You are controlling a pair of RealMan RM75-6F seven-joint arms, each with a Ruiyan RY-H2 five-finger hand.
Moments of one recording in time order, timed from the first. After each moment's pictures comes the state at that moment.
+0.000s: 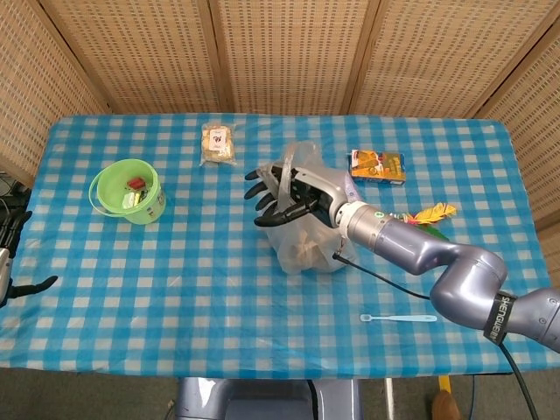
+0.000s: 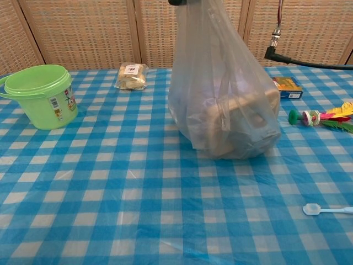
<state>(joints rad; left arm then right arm) -0.19 -1.08 -0.12 -1.56 1.35 1.34 -0.15 1.08 -0.94 0.64 -1.71 -1.19 0.07 1.56</state>
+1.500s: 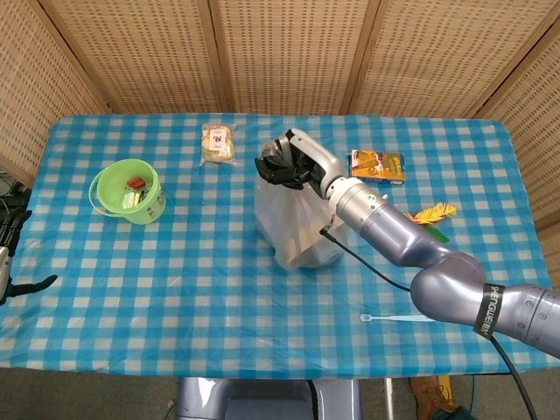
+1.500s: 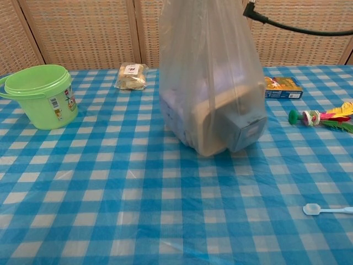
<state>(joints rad) -0.19 -1.07 -0.12 -1.55 1.34 1.31 -0.18 1.26 -0.90 0.50 -1.76 -0.52 0.41 0.92</state>
